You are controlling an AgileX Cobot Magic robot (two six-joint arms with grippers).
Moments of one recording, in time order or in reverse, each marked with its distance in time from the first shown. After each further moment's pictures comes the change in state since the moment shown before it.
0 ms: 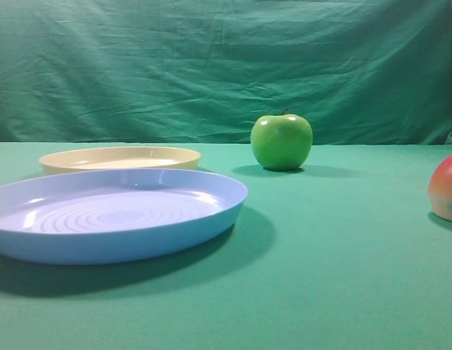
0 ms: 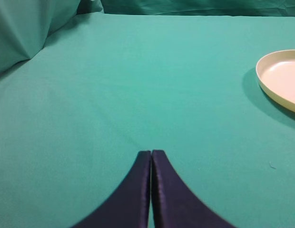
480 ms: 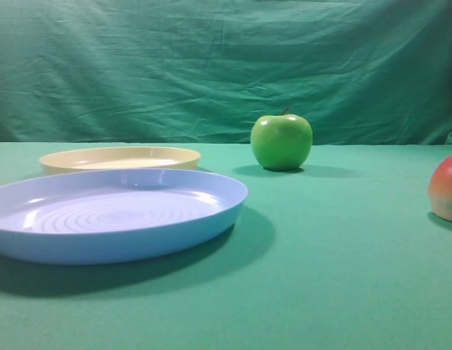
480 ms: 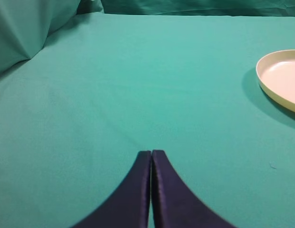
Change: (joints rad) left arm 0.000 0.000 0.000 0.000 0.000 0.001; right arm 0.000 0.185 -0.250 0.131 -0.023 -0.082
